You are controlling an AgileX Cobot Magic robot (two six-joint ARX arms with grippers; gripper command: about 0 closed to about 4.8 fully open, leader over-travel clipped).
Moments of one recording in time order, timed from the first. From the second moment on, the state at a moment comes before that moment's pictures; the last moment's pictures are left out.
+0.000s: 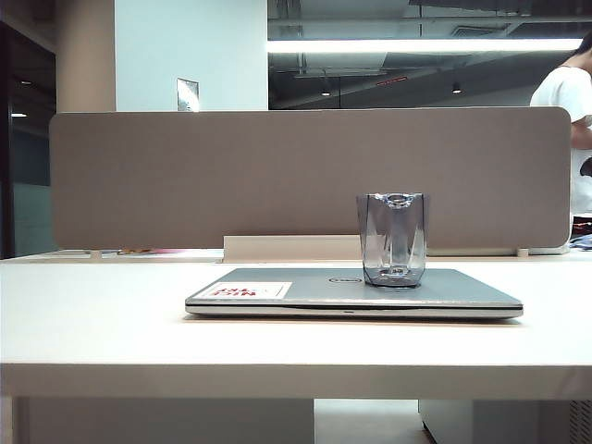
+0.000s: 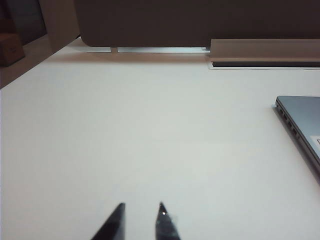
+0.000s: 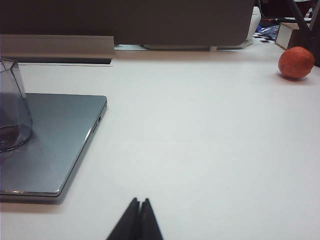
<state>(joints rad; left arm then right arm) 0.03 0.00 0.00 -0.07 0.00 0.03 -0.03 0.00 0.01 -0.10 0.05 -0.03</state>
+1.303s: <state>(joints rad) 0.03 0.00 0.00 -0.07 0.07 0.03 -0.03 0.00 0.01 -0.10 -0.44 0.11</state>
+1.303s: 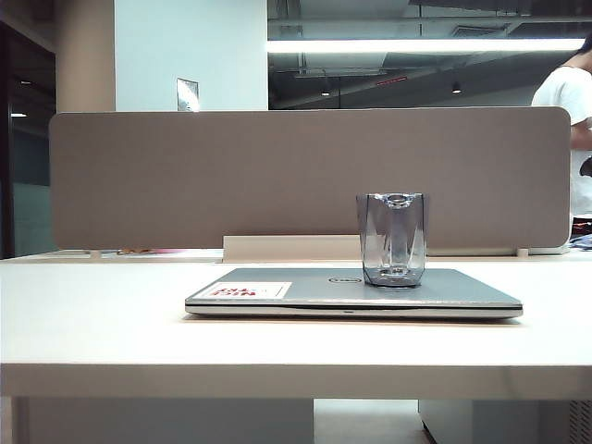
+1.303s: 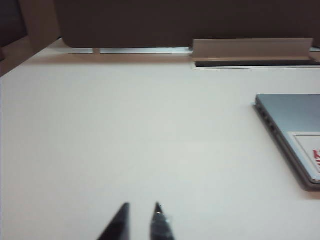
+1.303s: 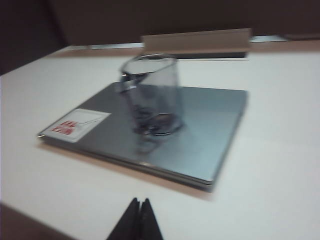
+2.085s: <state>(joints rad) 0.03 0.03 0.16 0.07 0.43 -0.13 -0.03 0.00 0.01 -0.10 -0.56 0.11</state>
